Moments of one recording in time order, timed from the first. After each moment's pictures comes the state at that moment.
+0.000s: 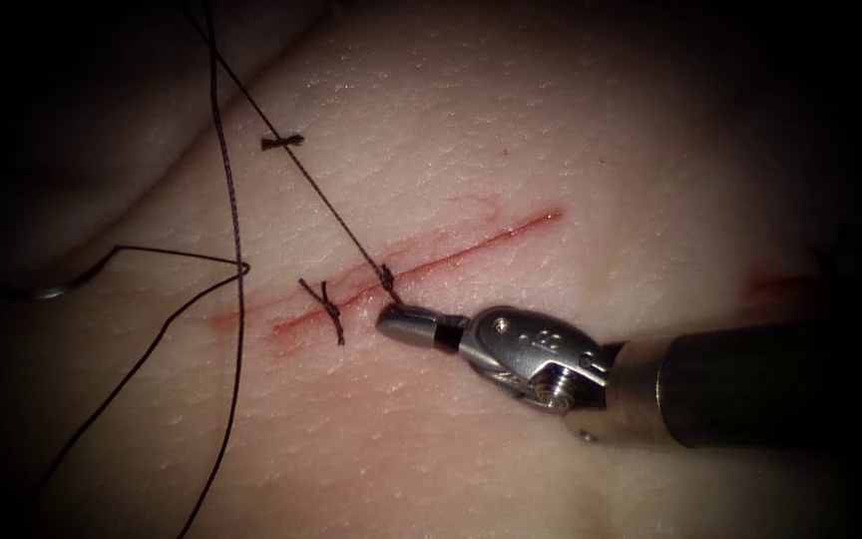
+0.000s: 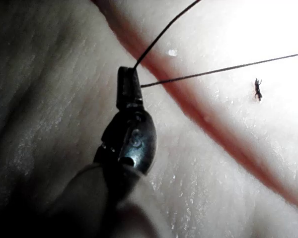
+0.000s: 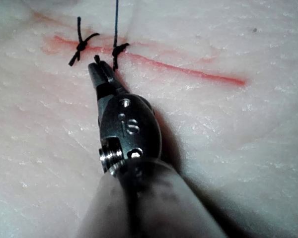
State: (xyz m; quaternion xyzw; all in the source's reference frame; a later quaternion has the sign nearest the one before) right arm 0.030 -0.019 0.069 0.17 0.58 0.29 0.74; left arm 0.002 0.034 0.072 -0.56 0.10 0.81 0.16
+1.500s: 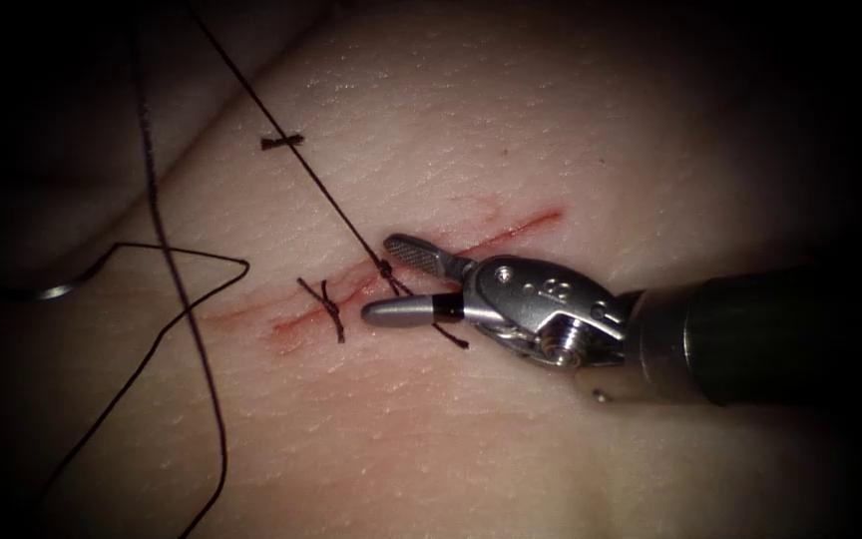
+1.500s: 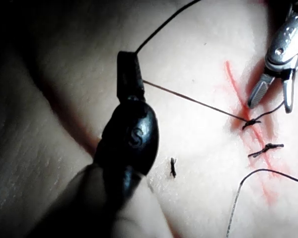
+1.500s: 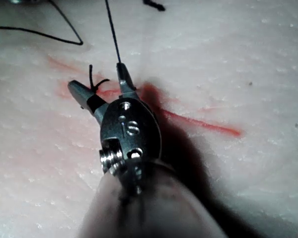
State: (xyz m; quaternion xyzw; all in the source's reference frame) right arm 0.033 -0.012 0.064 0.20 0.55 0.31 0.75; left arm -0.007 0.029 0.051 -0.68 0.09 0.71 0.15
